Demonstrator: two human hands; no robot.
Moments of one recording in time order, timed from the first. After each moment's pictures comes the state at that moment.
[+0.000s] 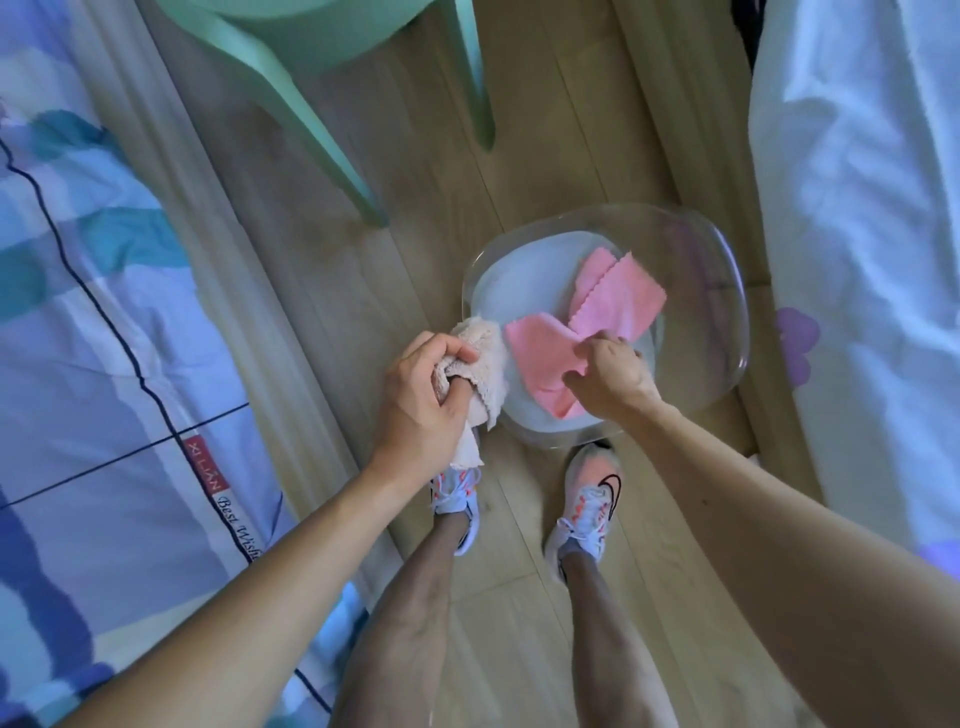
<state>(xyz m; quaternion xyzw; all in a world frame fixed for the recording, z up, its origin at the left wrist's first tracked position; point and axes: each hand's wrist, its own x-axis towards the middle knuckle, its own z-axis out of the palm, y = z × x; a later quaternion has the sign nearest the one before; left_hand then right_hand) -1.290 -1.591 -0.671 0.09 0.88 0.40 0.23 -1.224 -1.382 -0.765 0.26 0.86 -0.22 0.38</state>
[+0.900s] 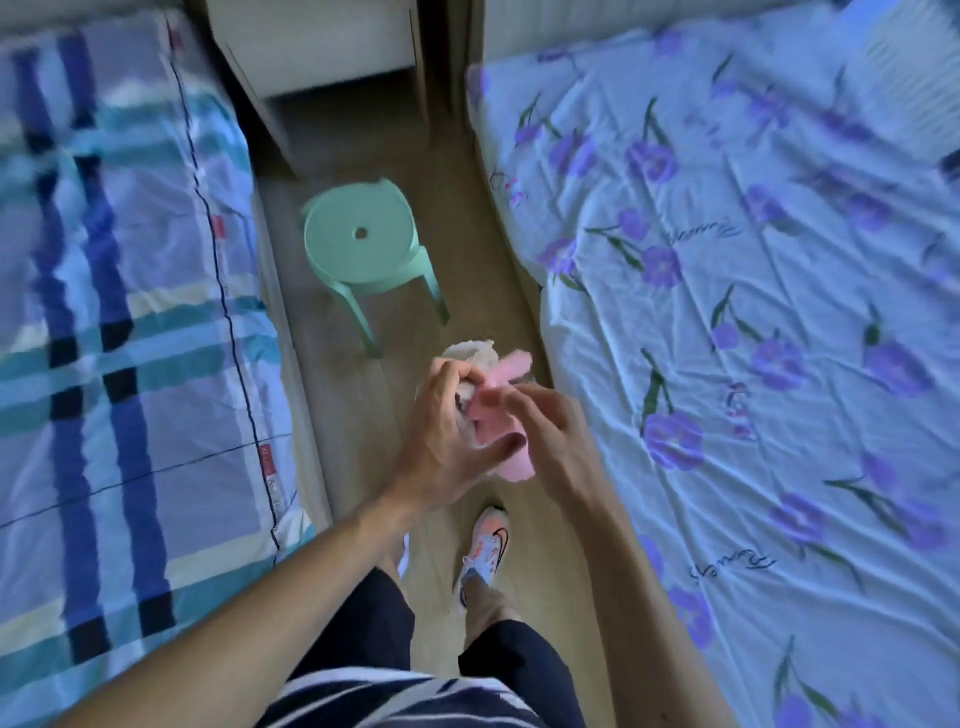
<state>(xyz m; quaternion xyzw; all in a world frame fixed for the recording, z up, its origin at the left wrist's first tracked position) -1.194 -1.487 -0.261 0.17 0.84 0.50 0.14 -1.145 -1.353 -0.227 0.23 0.75 -0.62 0.06</state>
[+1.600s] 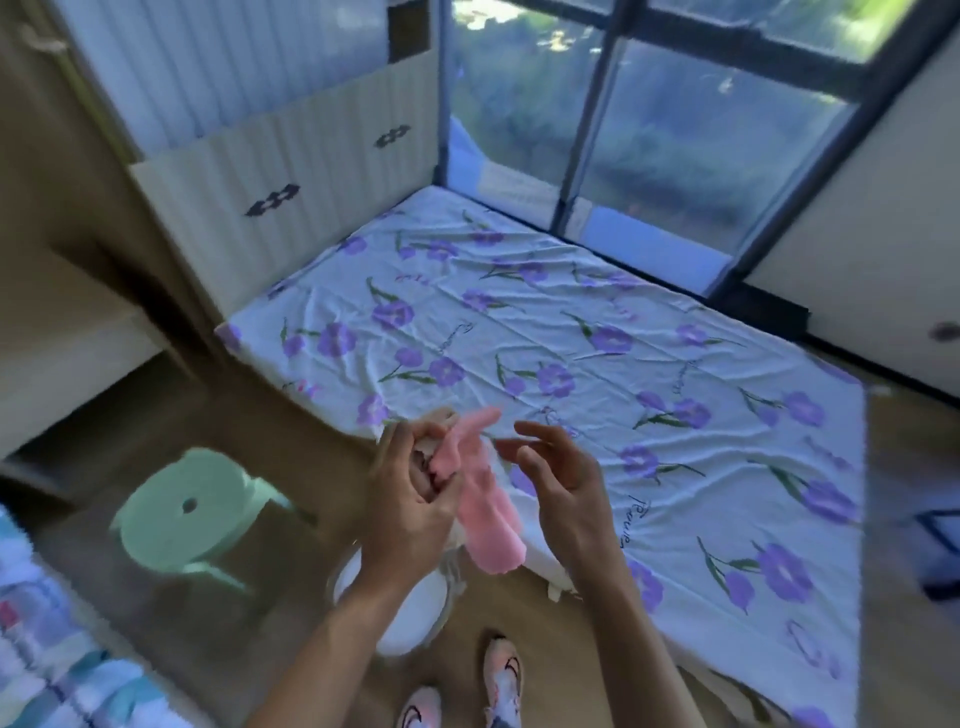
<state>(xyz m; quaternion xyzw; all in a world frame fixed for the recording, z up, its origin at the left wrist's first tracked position) -1.178 -1.429 -0.081 0.39 0.71 0.57 0.16 -1.038 -1.343 -0.070 0.42 0.62 -0.57 -0.33</state>
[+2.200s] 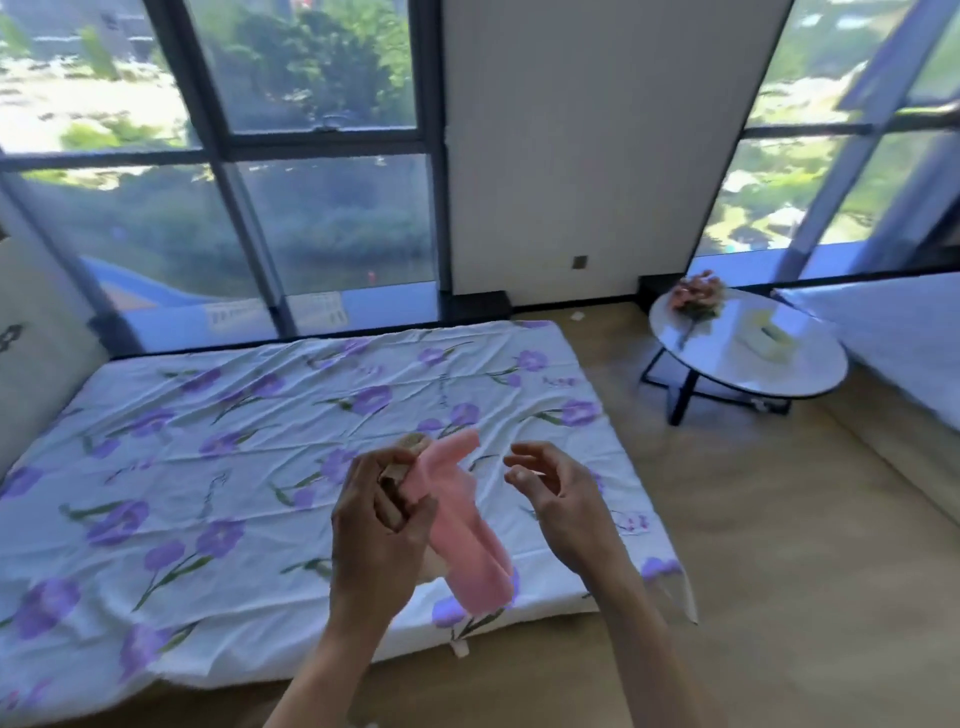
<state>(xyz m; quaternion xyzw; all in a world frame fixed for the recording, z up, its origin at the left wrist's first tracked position) -0.964 -1.359 -0.018 0.61 0.55 0.50 0.28 -0.768 -1.361 -0.033 0.60 0.49 -0.41 -0.48</state>
